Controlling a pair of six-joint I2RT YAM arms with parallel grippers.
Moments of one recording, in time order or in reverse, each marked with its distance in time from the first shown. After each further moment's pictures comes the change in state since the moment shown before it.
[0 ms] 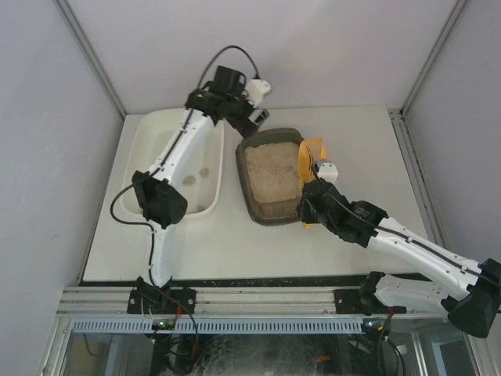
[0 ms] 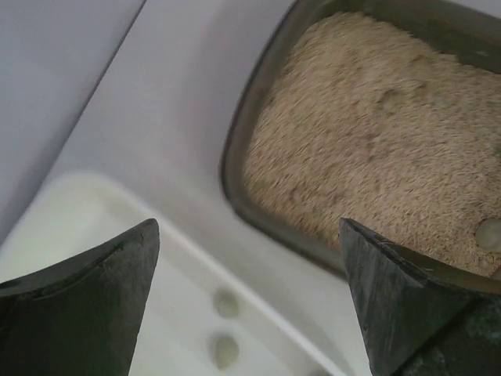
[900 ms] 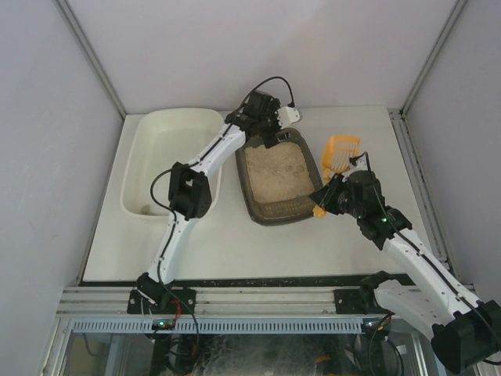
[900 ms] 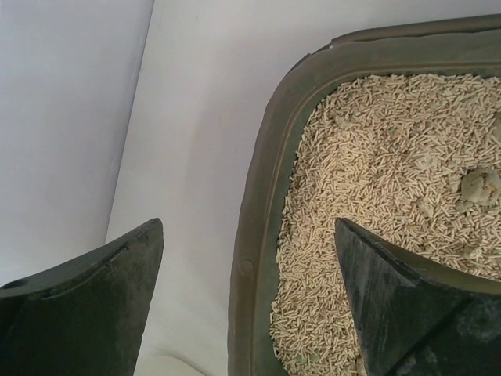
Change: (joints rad) left arm -0.132 0.341 0.023 0.410 0.045 0.355; right arm -0.480 -0.165 -0.249 0.286 -0.523 0.095
